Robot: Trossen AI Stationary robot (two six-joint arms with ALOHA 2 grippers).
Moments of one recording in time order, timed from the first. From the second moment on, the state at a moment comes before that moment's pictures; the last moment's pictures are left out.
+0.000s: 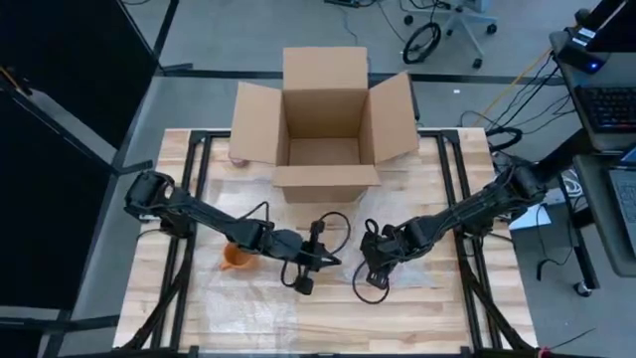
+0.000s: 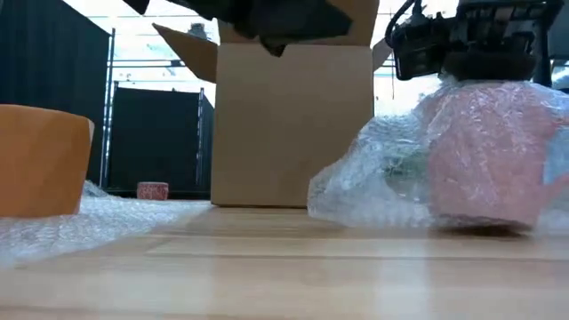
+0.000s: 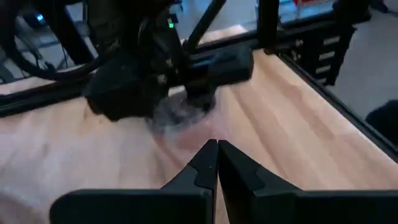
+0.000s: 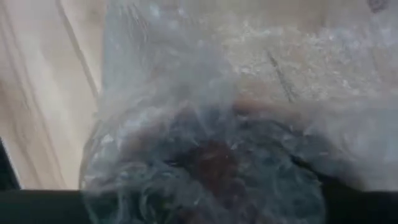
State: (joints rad) left arm -0.30 1.76 1.02 0.41 -0.10 0.13; right arm 0.37 1.57 0.97 -0.60 0.02 0.83
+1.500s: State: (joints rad) left arm -0.22 2.11 1.26 0.55 -0.07 0.11; right arm 0.44 1.60 0.97 -0.54 0.09 0.75
